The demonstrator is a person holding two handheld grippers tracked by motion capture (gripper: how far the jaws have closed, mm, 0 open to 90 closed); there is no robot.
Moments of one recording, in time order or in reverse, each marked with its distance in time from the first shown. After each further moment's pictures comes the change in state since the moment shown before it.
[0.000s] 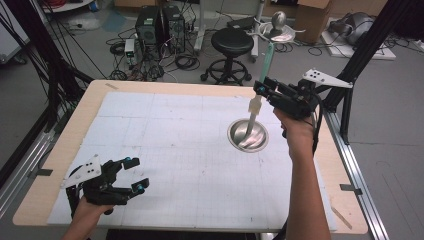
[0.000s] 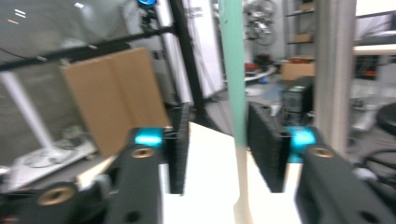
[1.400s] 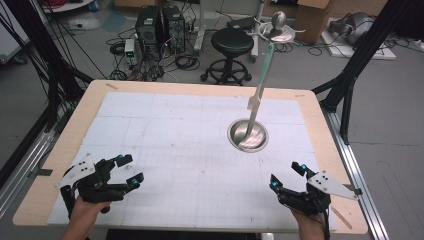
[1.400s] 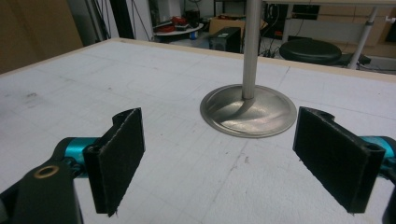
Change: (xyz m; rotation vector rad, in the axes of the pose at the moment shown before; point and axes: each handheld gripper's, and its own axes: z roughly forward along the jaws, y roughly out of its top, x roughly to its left) left arm 0.008 -0.003 -0.009 -0.030 0.087 -0.015; right arm 0.043 -0.179 -0.119 0.131 -0.310 -0.081
